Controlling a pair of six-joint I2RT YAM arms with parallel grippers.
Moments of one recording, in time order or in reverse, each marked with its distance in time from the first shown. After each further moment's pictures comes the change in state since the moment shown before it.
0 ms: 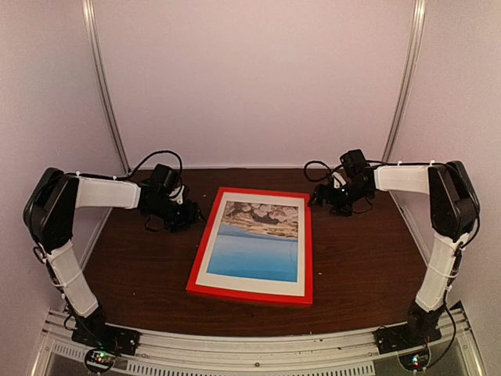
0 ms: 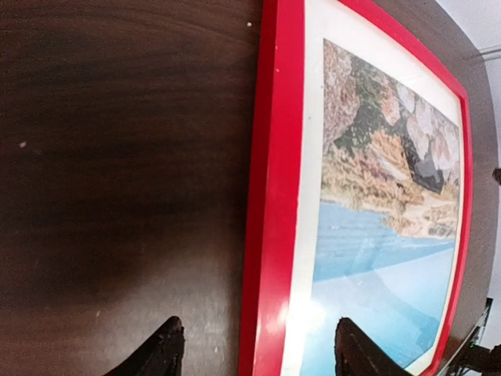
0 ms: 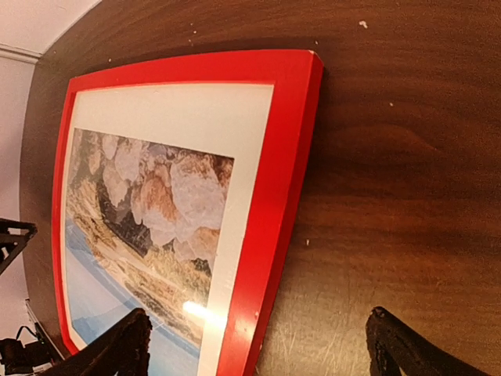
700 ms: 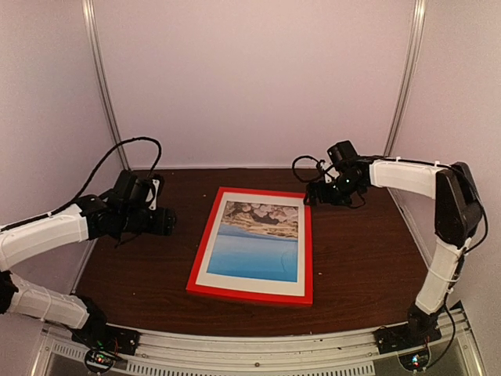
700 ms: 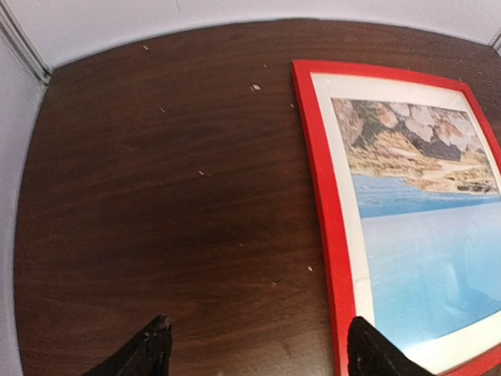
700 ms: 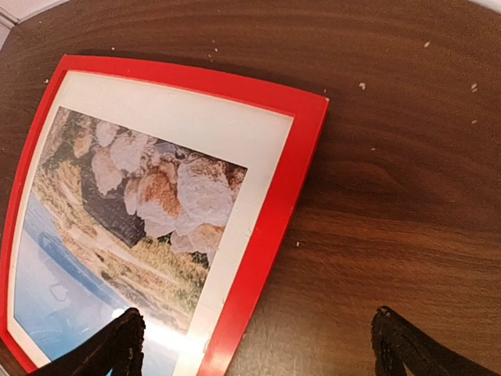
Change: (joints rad) left arm -0.188 -0.631 -0.285 -0.156 -0.552 0.234; right arm 0.119 -0.027 0.090 -0.093 0.270 -0.138
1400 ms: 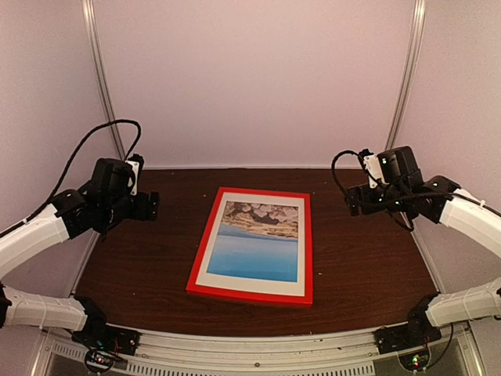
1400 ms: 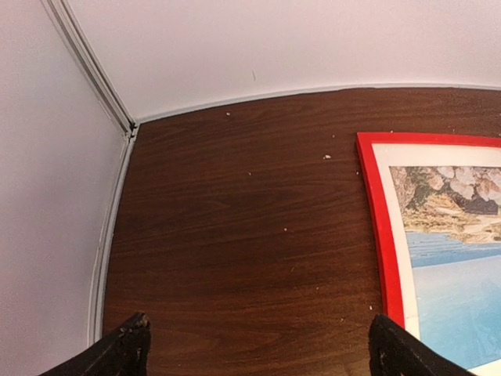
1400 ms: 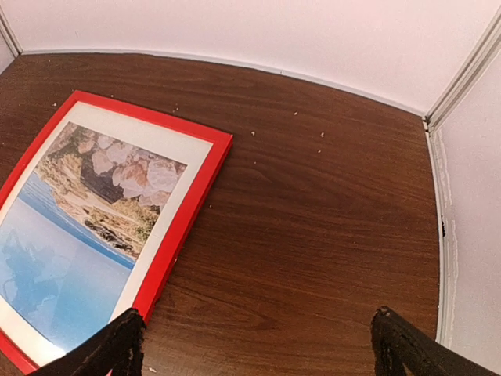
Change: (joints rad) left arm 0.022 -0.145 0.067 -0.063 -0.248 0.137; right arm 0.116 -0.726 -0.389 -0.053 0.385 -0.137
